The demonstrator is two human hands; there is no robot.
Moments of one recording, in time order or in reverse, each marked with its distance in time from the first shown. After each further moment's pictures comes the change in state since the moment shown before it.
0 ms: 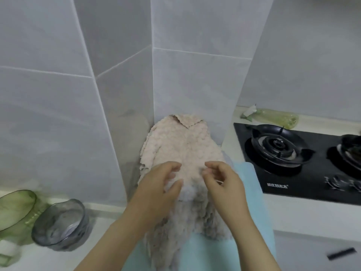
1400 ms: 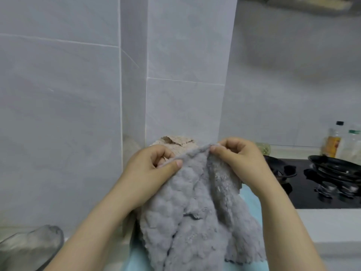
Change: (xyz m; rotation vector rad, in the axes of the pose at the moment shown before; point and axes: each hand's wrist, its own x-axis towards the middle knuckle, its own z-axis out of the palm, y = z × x) left_hand 0.024 -0.035 -0.025 -0.164 0.069 0.454; right_hand 0.010 -0.005 -0.008 -0.010 0.113 -0.372
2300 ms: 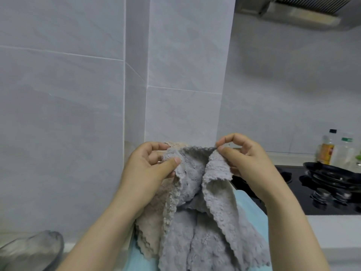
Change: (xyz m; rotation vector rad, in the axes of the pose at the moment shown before) left_hand -0.005 0.021 0.006 -0.450 0.144 -0.121; right_hand -0.011 -0.028 -0.013 0.160 -0.073 0.040
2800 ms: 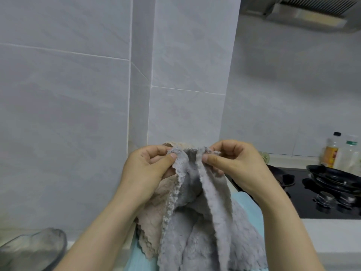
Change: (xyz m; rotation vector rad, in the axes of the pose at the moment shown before) left_hand 0.004 0.001 -0.002 -0.158 0.031 -0.087; right_hand -0.002 -0.005 0.017 -0.086 -0.062 -0.084
